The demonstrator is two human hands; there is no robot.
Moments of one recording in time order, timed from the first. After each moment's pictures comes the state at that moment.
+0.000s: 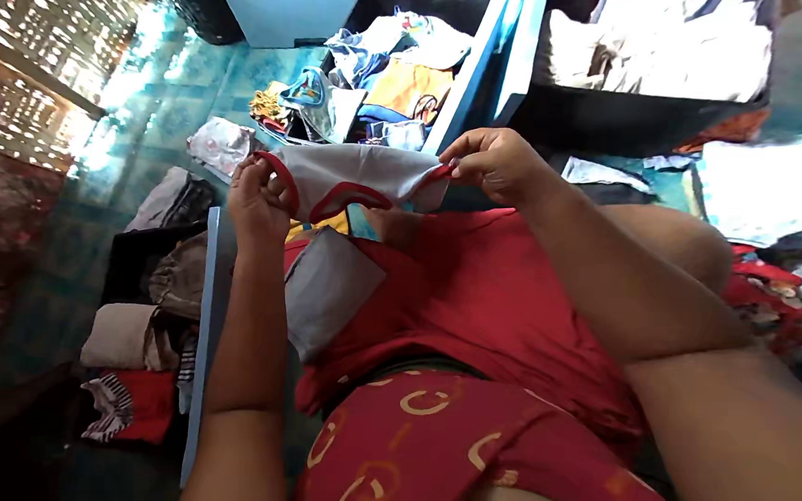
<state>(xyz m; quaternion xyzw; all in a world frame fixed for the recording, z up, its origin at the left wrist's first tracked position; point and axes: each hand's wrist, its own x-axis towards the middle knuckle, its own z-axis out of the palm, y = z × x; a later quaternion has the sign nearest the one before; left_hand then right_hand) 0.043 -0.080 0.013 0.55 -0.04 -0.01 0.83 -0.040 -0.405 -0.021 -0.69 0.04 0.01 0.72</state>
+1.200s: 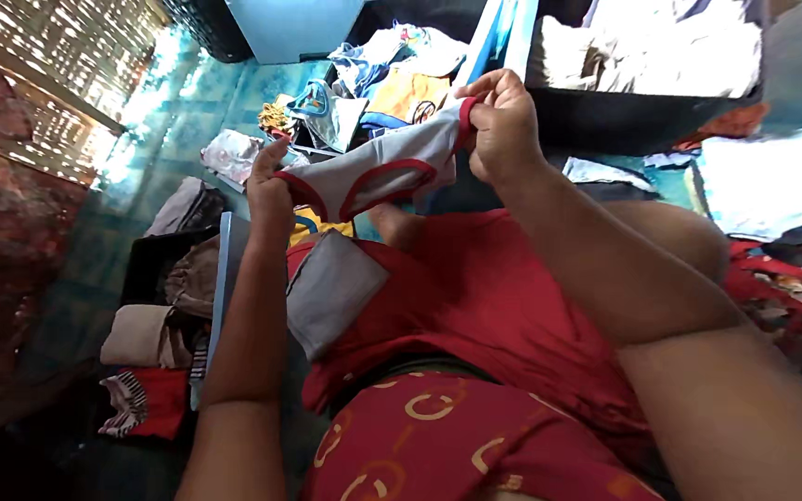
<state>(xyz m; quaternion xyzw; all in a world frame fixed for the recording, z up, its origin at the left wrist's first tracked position) 0.048 -0.086 0.026 0.78 -0.11 0.00 0.61 -0.018 -0.387 0.004 -0.60 0.07 -0.23 0.76</state>
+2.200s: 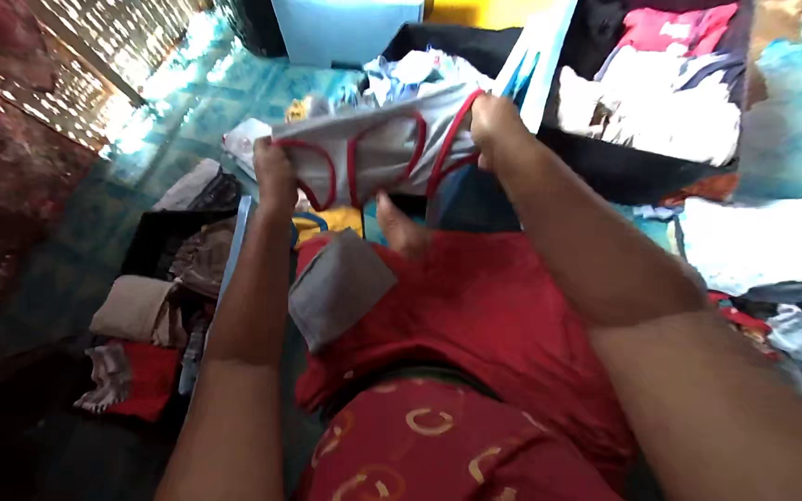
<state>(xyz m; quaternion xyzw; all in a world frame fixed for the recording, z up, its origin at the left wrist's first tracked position) 0.079 -0.061 0.027 0.77 0.01 0.09 0.64 0.017 -0.365 0.040 -0.78 0.20 -0.09 0.59</state>
